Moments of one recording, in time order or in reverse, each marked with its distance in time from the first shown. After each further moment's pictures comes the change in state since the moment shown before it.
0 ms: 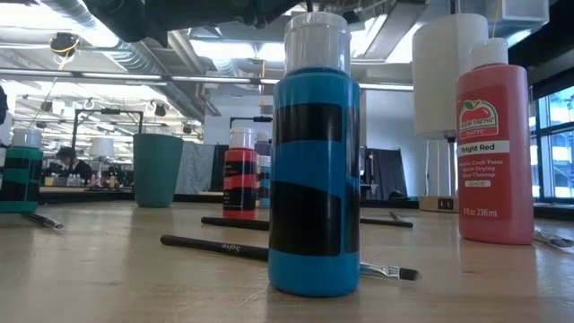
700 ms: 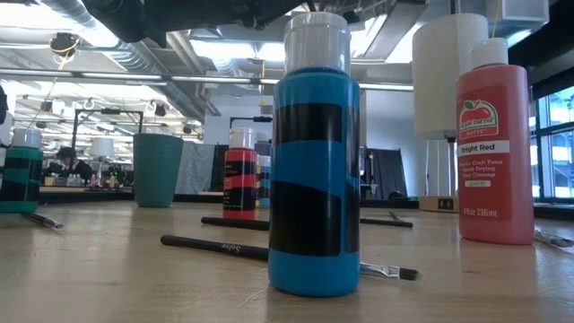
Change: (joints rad) left arm -0.001 0.000 -0.002 -0.014 -0.020 0.006; right arm -0.021 0.045 0.000 0.019 0.011 -0.009
